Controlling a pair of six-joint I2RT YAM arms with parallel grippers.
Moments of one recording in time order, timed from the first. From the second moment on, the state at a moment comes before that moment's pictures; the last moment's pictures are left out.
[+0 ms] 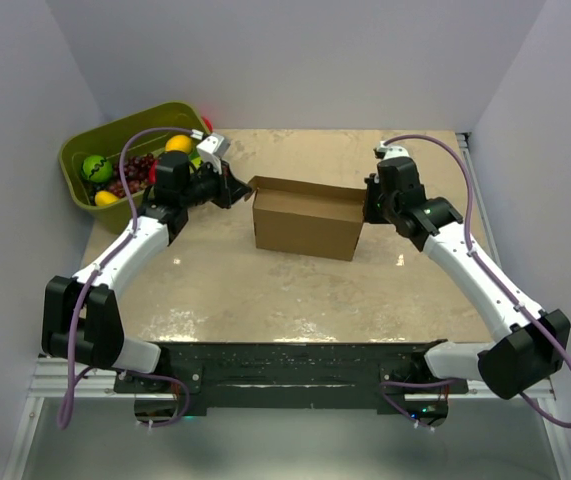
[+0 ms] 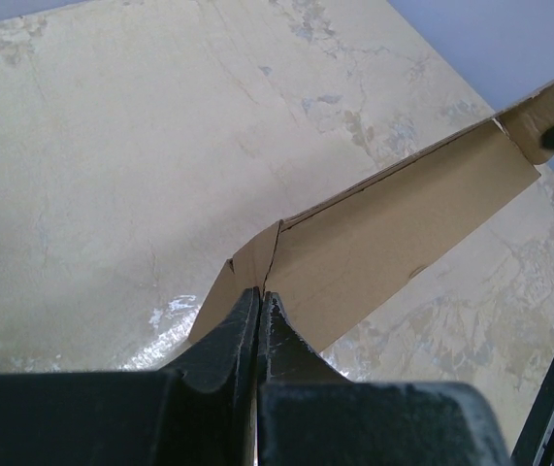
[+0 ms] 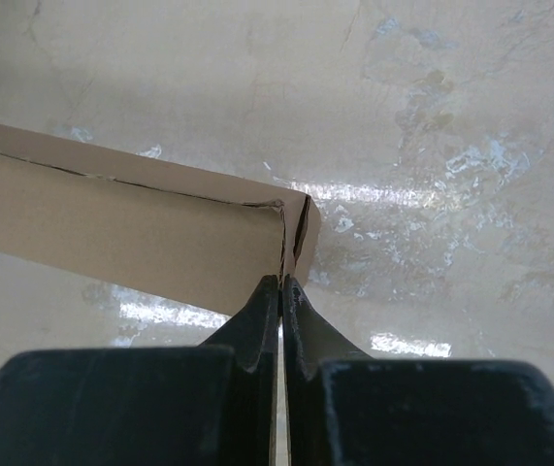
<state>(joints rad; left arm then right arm) -0.25 1.43 1.02 0.08 0.59 -0.16 0.43 1.29 1.22 -0.63 0.20 0.34</state>
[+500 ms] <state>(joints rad) -0.25 1.43 1.02 0.08 0.59 -0.16 0.43 1.29 1.17 -0.55 0.25 0.34</state>
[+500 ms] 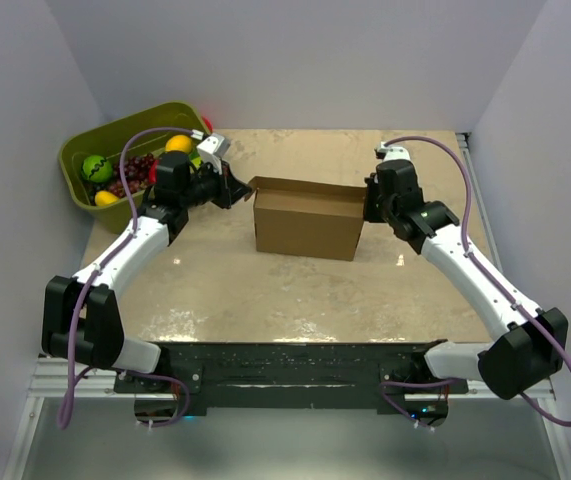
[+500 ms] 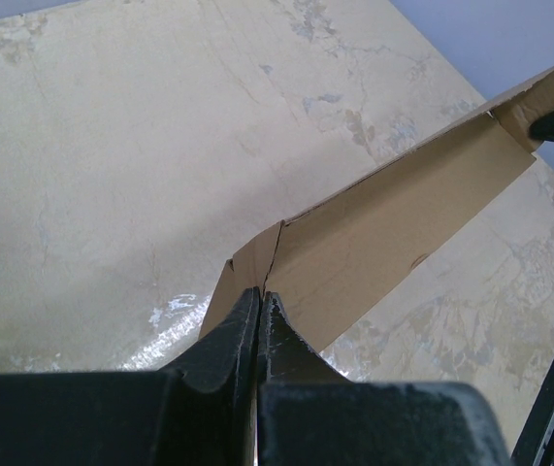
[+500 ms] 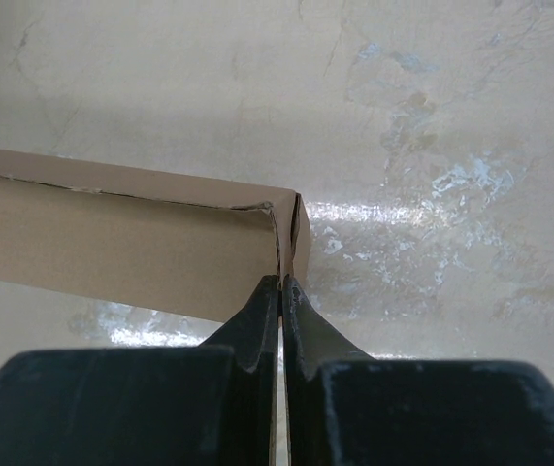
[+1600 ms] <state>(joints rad) -0.25 1.43 1.00 0.11 0.59 -0.20 0.60 1.30 1.12 -0.52 0.55 0.32</state>
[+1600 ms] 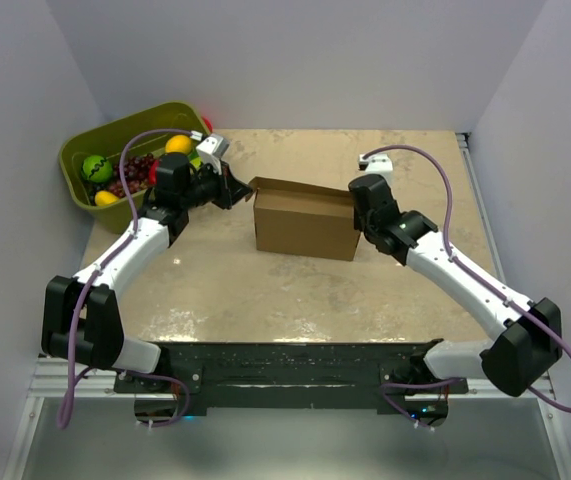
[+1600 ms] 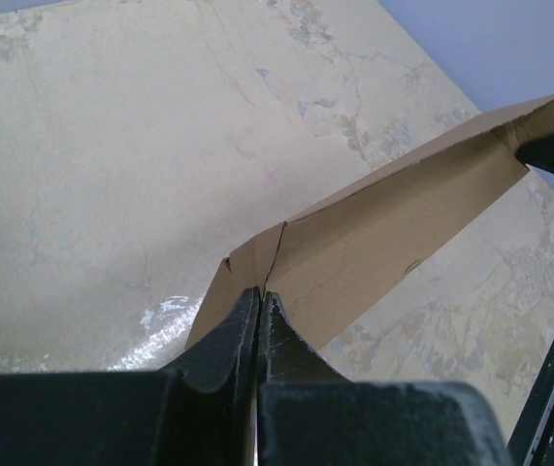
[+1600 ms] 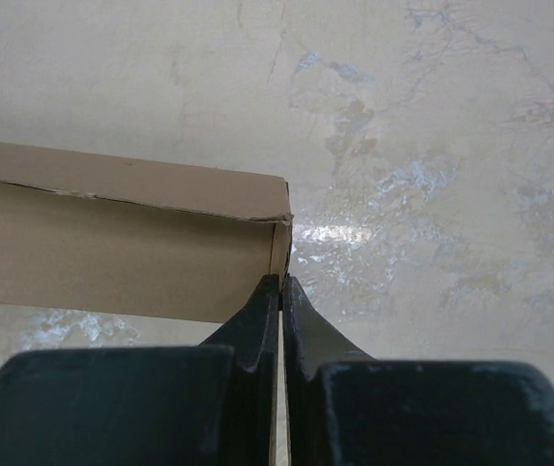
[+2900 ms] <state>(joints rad) -0.28 1.38 1.01 0.00 0.51 -0.17 0.62 1.29 1.18 -0.68 0.44 0.35</state>
